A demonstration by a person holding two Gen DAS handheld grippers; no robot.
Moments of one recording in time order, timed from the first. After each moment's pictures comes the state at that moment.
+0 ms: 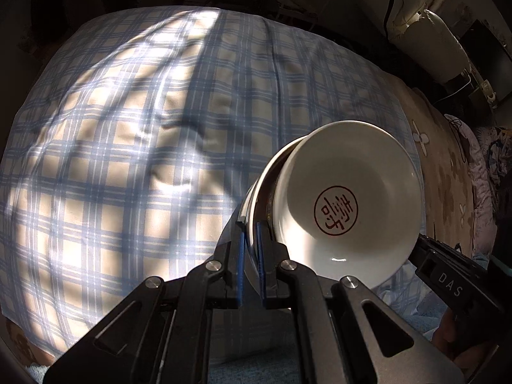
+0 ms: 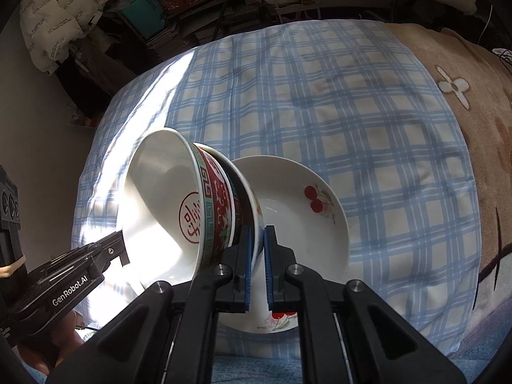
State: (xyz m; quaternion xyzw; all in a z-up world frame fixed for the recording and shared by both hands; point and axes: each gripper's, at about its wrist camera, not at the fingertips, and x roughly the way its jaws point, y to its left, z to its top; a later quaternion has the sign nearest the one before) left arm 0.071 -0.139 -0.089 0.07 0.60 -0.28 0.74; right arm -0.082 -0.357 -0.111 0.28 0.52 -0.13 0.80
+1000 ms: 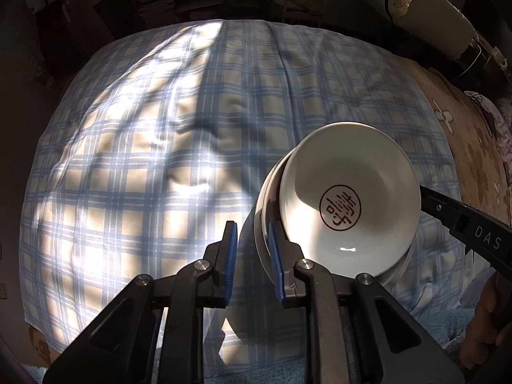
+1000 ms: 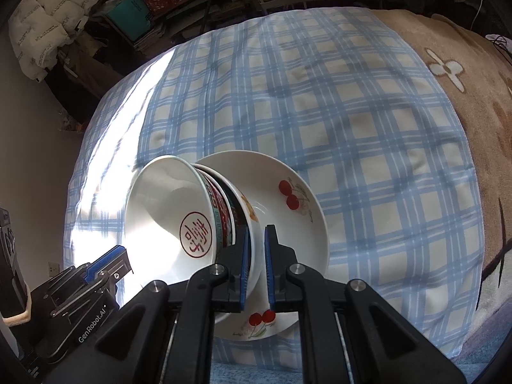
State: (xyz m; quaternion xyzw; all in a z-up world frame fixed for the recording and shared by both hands) left arm 0.047 -0.144 -0.091 0.15 0.54 -0.24 0.79; right arm -0.086 -0.370 -0.117 0.28 0.51 -0.14 0.80
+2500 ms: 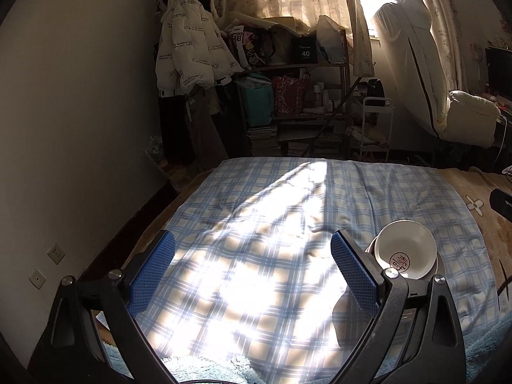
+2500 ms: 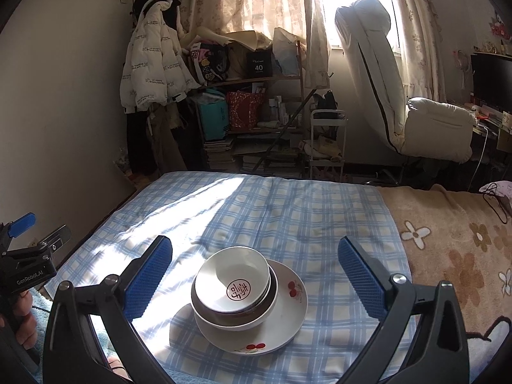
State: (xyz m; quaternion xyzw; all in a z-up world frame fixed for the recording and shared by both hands) left arm -0.048 0.003 0.037 0.11 0.26 -0.10 0.95; right arm -0.187 -0.299 0.014 0.07 0.25 -0.10 0.96
